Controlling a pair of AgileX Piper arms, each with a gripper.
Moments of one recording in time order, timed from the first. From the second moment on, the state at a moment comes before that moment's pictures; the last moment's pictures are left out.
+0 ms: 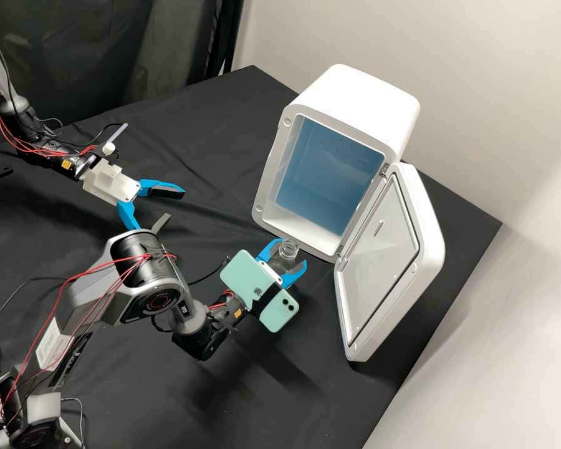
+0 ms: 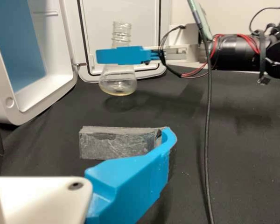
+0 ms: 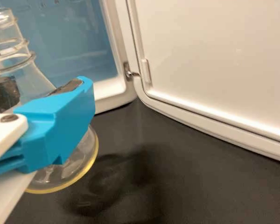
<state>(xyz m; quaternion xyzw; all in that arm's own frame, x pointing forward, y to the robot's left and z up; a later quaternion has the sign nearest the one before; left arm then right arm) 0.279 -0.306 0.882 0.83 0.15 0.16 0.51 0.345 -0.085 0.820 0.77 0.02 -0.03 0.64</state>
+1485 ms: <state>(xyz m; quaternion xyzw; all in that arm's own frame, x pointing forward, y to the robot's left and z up) 0.276 -0.325 0.893 0.84 0.13 0.13 0.50 0.370 -0.085 0.816 0.77 0.01 -0.02 0.64</state>
